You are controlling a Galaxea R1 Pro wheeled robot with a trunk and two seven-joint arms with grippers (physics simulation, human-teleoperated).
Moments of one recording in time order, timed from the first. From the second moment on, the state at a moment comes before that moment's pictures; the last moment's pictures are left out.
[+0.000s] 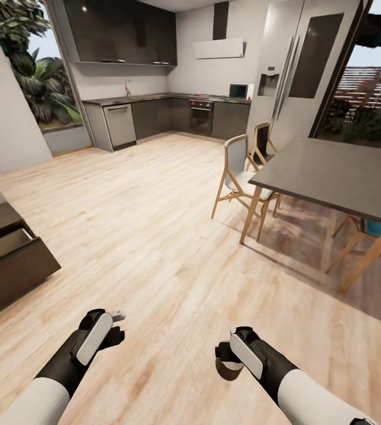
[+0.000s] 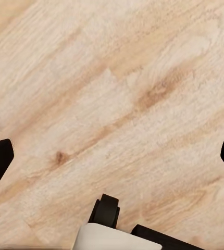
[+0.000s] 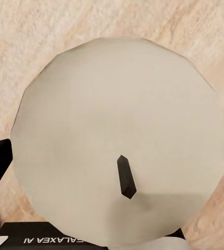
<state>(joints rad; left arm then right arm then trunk) -0.57 0.08 -0.19 -0.93 0.76 0.89 0.75 -0.67 0.03 0.63 -0.60 -0.85 0.64 -0.47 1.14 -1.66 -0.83</state>
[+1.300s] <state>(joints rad) -0.57 0.08 -0.19 -0.93 0.76 0.89 0.75 -0.67 0.03 0.63 -0.60 -0.85 0.64 -0.47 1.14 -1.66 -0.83</state>
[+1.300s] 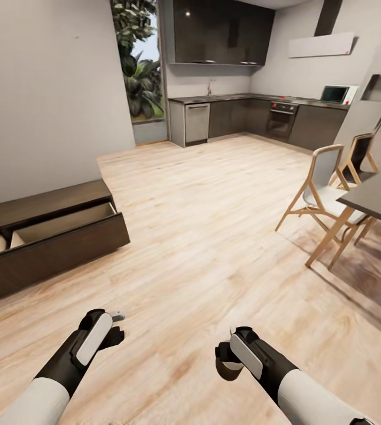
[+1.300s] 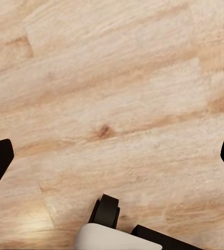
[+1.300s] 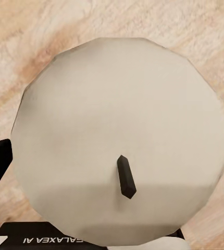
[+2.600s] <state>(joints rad) -0.57 0.09 -0.19 -0.93 0.76 0.89 0.75 -0.67 0.03 0.63 -0.60 -0.85 0.63 -0.47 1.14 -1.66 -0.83</state>
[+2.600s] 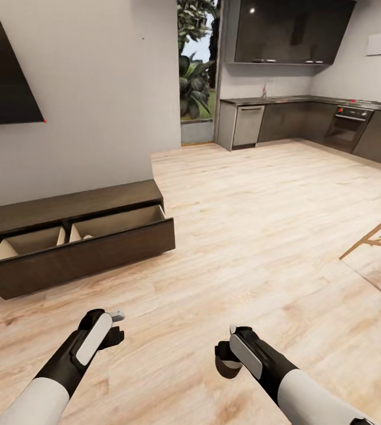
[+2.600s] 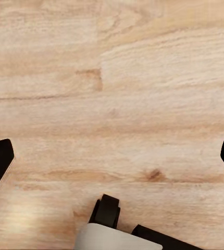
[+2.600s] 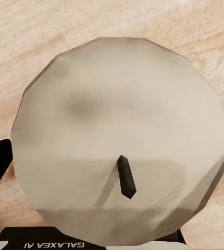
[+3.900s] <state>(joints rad) -0.57 0.09 -0.19 -0.93 0.76 0.89 0.75 -0.67 0.03 0.63 -0.60 -0.85 0.63 -0.47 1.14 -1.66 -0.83</state>
